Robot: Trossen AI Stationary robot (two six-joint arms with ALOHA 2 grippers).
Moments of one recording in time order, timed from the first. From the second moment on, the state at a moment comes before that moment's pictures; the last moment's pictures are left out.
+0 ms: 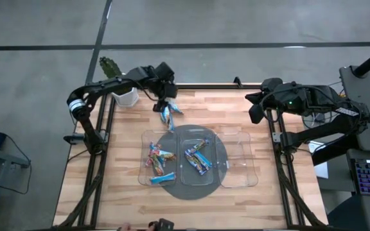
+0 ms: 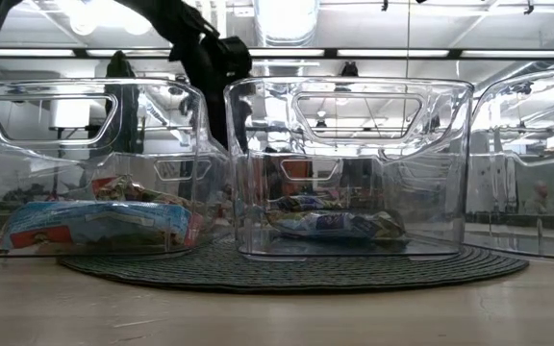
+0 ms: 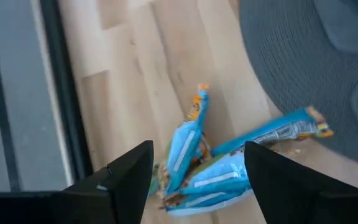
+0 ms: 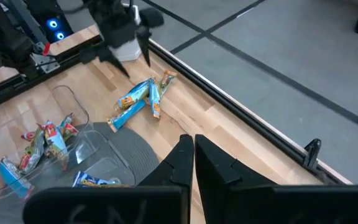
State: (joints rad) left arm 0.59 1.72 1.47 -0.83 0.17 0.85; right arm -0.02 1.02 1.45 -1.10 0.50 0.50
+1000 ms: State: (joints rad) left arm 0.56 1.83 1.23 -0.47 -0.01 0.91; right arm -0.02 1.02 1.38 -1.10 0.49 0.58
